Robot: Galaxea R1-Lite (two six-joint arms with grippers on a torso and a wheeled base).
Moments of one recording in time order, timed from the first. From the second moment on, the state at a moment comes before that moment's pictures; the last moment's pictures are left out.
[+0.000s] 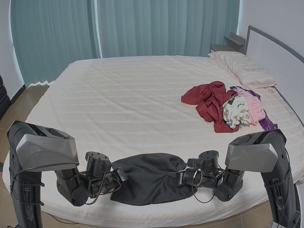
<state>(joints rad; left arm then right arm) -0.46 2.31 -0.50 -1.15 -0.05 -0.88 0.55 2.54 -0.76 -1.31 0.27 0.46</state>
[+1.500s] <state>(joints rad) -0.55 2.07 -0.43 -1.15 -0.04 -0.92 0.47 2.44 -0.56 -1.48 0.29 0.62</state>
